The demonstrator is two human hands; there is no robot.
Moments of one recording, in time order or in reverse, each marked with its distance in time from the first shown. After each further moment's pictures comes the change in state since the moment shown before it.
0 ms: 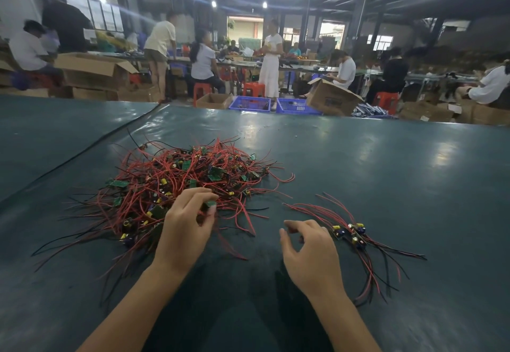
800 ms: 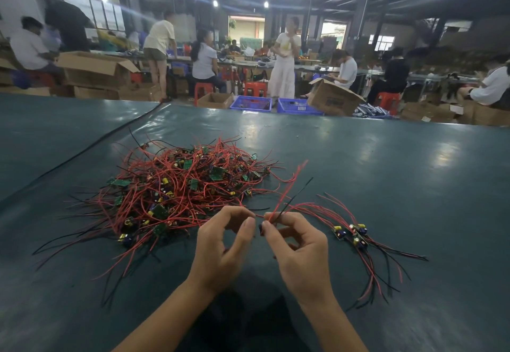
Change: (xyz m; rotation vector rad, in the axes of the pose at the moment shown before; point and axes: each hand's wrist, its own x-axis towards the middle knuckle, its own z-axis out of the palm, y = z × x) left_hand -0.019 0.058 0.016 -0.615 -0.033 -0.145; right_hand -0.010 -0.038 -0.001 0.791 -0.003 0.033
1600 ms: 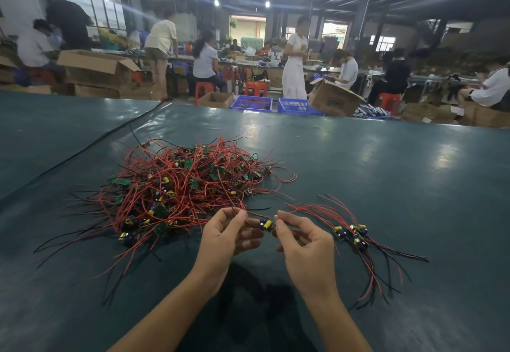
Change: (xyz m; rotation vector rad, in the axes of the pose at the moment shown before) left_hand 0.007 -0.008 0.009 -0.634 0.078 -0.771; right_hand 0.007 0.014 -0.006 -0.048 0.103 0.160
